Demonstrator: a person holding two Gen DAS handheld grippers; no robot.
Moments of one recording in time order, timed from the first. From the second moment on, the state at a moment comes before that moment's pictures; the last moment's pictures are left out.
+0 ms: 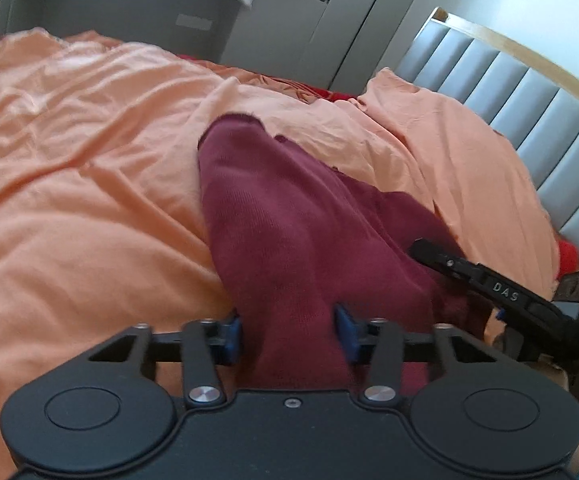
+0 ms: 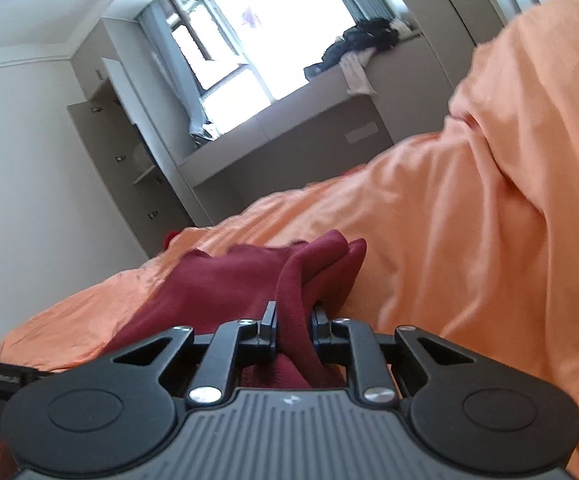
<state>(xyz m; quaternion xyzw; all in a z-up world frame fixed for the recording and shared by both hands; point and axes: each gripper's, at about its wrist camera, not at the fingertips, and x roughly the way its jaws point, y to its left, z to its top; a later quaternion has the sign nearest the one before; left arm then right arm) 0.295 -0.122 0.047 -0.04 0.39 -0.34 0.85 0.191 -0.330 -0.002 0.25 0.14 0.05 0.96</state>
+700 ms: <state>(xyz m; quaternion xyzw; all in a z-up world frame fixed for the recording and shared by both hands) 0.302 -0.052 0.082 -0.01 0.31 -0.25 0.92 0.264 -0.217 0.048 0.15 0.10 0.10 0.98</state>
